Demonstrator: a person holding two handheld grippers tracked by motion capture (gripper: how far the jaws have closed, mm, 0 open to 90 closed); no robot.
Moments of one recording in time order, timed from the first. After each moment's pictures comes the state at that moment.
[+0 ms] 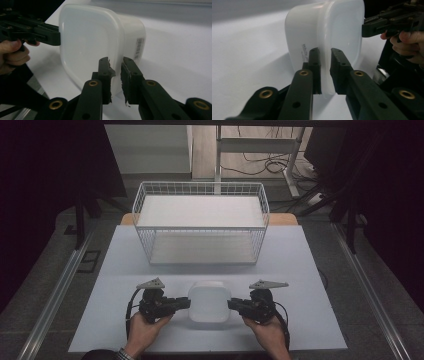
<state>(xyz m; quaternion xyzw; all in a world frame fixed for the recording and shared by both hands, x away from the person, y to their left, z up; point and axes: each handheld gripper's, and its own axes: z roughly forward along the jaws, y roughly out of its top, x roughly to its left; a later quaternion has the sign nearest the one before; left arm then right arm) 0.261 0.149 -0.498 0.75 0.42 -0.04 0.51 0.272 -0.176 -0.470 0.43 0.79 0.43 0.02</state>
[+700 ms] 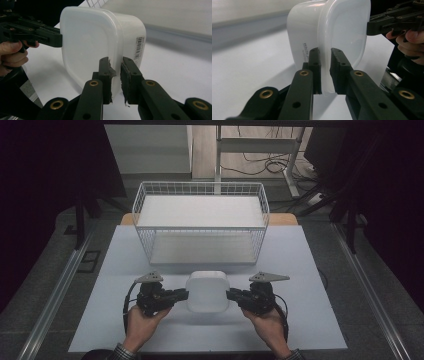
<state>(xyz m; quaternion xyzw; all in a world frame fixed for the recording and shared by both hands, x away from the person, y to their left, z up) 0.269 0.153 -0.471 0.75 0.42 0.00 0.51 0.285 -0.172 -0.450 0.40 0.79 0.47 0.04</state>
